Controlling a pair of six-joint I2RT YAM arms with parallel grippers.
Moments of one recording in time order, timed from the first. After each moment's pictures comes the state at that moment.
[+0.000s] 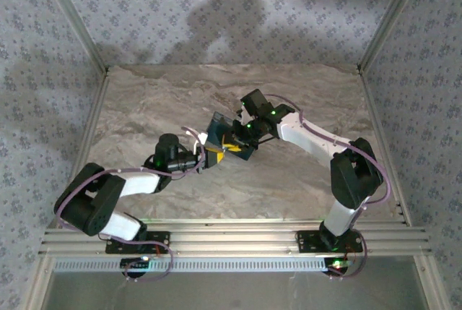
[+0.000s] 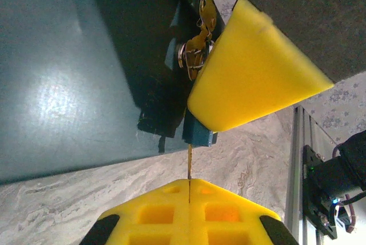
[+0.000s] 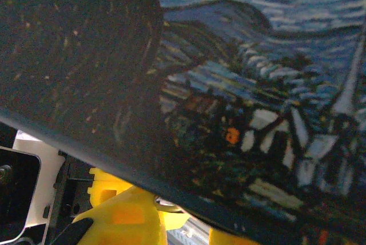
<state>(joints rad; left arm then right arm) -0.52 1.44 0.39 0.73 0.71 -0.46 0.65 1.71 1.33 -0.64 -0.56 0.87</state>
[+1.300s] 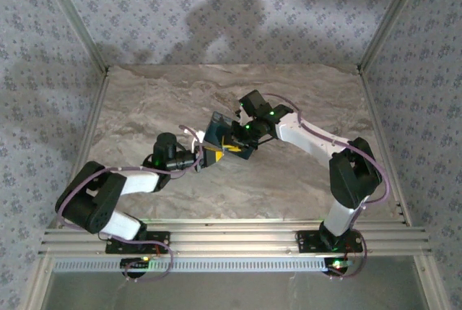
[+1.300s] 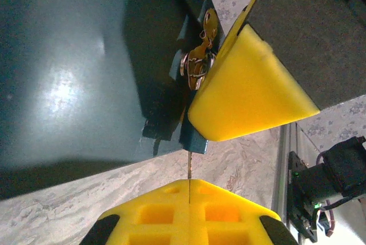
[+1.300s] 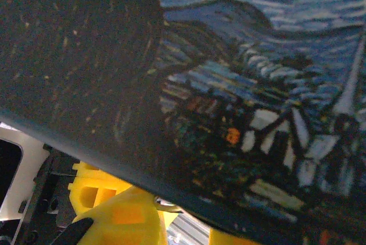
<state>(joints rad) -0.49 1.47 0.39 0.77 0.76 -0.54 0.66 1.72 1.33 -0.65 -0.53 0.83</state>
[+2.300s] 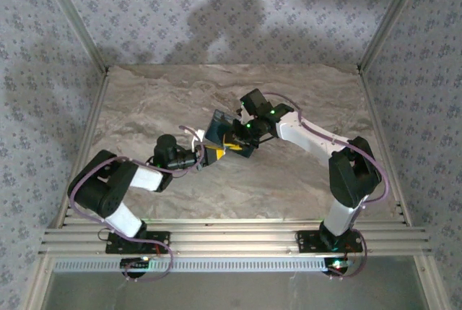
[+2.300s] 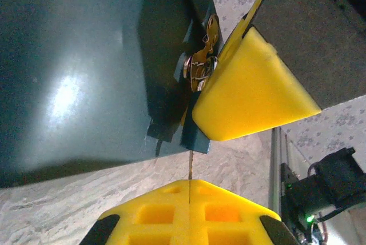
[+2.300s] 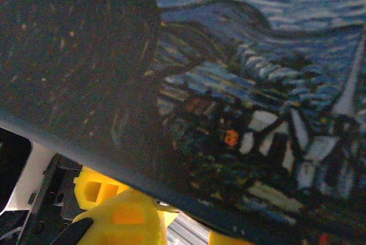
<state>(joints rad) -0.48 1.59 0.37 1.01 0.78 -0.61 0.65 1.72 1.34 -0.65 -0.52 0.82</state>
